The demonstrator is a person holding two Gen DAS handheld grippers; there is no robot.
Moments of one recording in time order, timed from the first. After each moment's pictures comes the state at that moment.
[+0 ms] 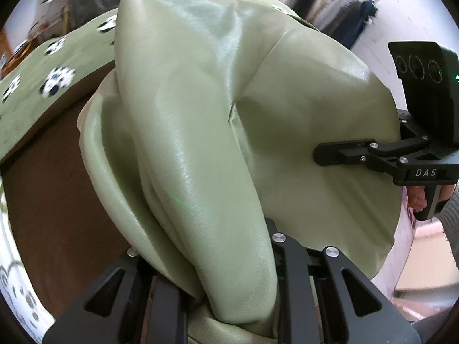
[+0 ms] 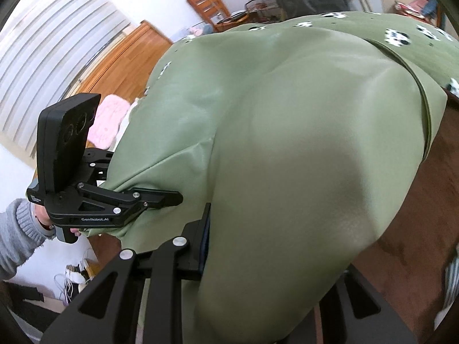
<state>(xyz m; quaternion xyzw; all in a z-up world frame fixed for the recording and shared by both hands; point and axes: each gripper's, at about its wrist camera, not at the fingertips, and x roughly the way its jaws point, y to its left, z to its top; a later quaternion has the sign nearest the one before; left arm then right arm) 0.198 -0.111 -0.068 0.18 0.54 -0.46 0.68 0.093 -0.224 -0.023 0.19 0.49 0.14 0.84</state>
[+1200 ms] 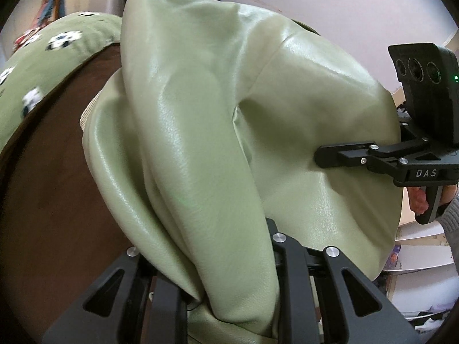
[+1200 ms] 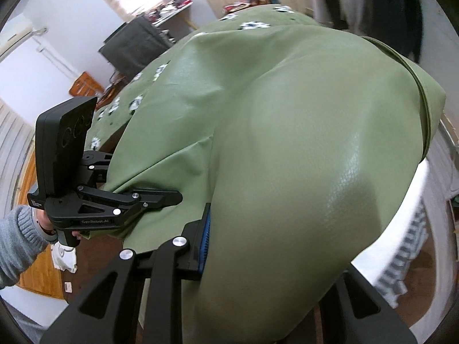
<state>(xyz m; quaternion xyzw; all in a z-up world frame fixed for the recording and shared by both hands) 0.020 -0.594 -0.098 0.29 0.46 -0.66 0.51 -0.258 -0.657 -0.025 0.31 0.44 -0.14 0.83</state>
